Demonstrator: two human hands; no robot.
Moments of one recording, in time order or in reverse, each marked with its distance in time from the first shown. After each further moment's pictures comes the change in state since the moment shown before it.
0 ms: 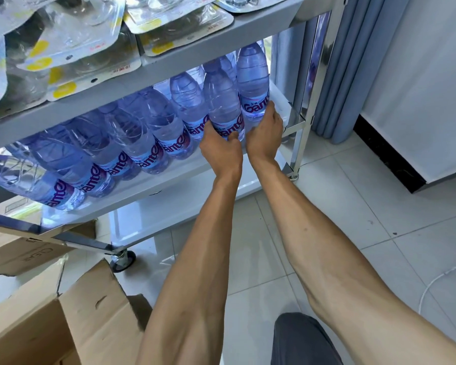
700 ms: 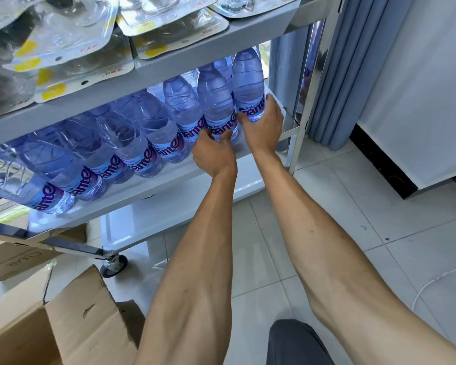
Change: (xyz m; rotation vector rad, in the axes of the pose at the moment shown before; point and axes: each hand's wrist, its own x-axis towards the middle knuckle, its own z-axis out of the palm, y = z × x) left_hand 0.017 -0.011 0.018 0.208 0.067 -0.146; right_hand 0.030 -0.007 -0.008 0.049 -0.053 0.001
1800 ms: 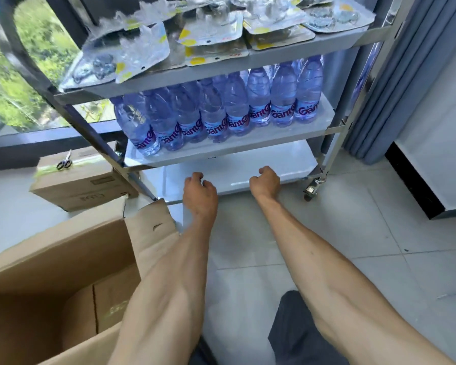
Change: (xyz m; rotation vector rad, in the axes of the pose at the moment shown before) left_hand -0.065 -0.152 -0.214 0.245 0.005 -0.062; right_hand -0.221 -0.022 -0.005 -0.210 -0.484 0.272
